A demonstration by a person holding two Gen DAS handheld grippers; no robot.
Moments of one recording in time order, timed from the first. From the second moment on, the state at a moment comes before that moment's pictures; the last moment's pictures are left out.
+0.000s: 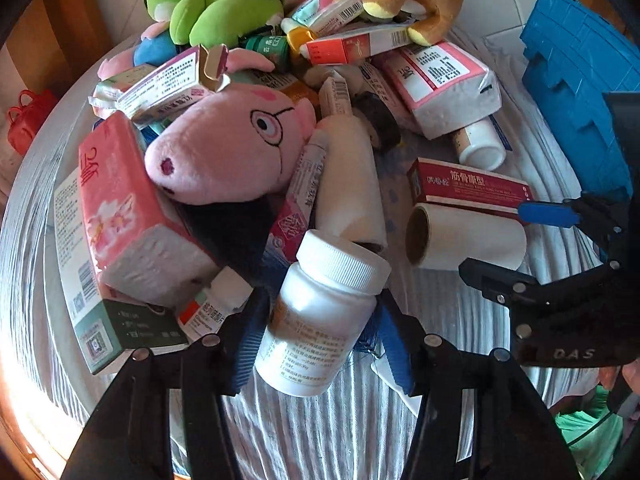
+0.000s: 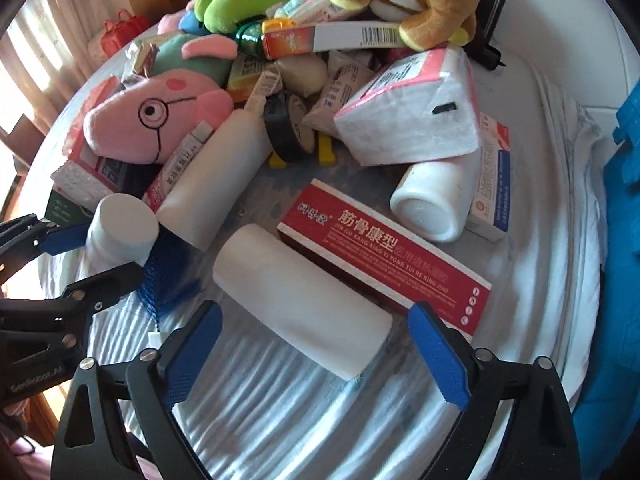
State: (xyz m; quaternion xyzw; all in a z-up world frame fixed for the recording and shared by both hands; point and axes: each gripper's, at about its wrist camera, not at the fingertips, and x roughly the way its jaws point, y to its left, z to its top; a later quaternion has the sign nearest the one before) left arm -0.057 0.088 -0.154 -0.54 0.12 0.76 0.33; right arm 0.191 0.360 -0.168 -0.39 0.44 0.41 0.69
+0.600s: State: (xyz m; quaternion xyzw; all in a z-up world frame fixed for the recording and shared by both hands) left arm -0.037 0.083 -0.128 -0.50 0.13 0.78 0.37; right arm 0.171 0.374 -0.183 -0.39 0.47 0.42 0.67
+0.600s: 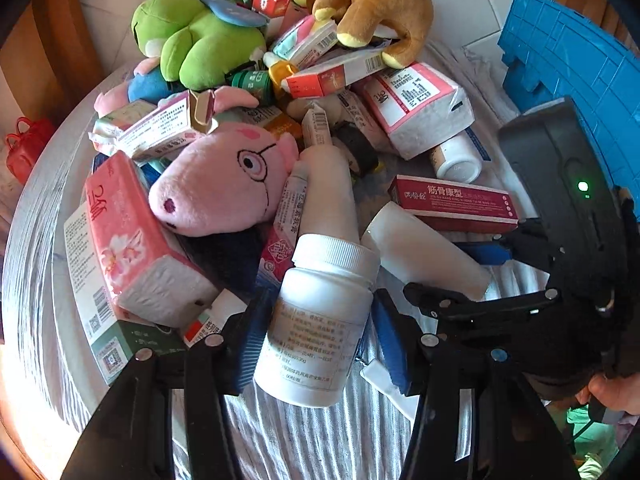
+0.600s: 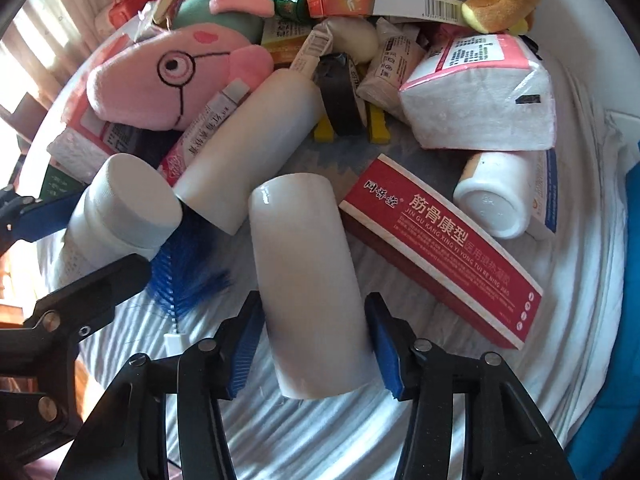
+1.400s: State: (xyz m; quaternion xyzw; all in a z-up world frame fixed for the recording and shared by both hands) left arm -0.010 0.121 0.059 -0.29 0.09 0.79 0.53; right arm 0.137 0.283 0.066 -0.23 0.25 0.33 0.88
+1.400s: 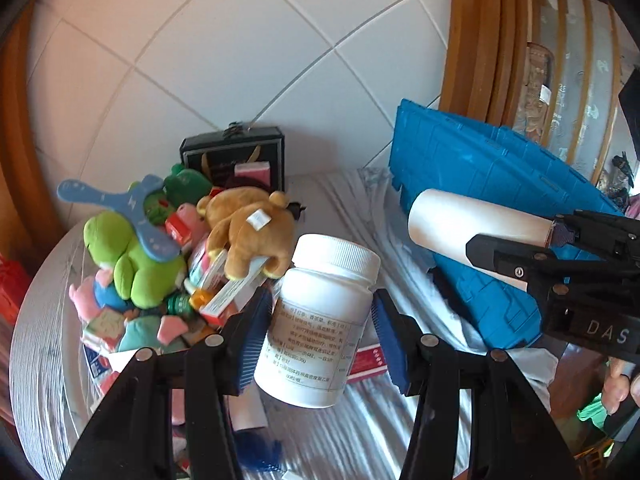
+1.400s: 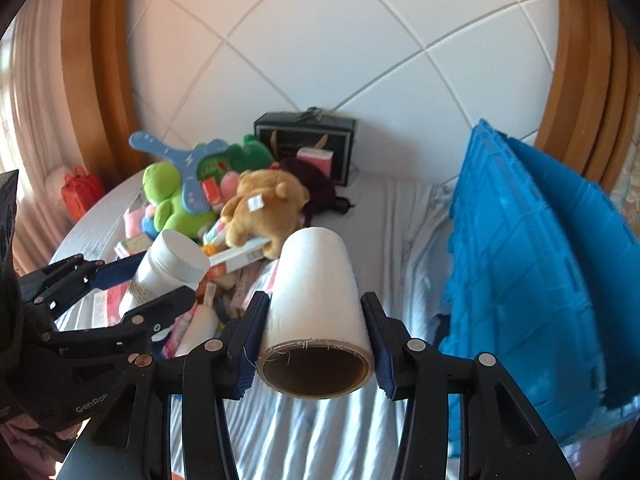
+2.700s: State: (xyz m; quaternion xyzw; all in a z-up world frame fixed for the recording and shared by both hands) left arm 0.177 0.577 0.079 -0.46 0.30 0.66 0.51; right arm 0.541 -0.011 0.119 -0.18 0.49 0.15 0.84
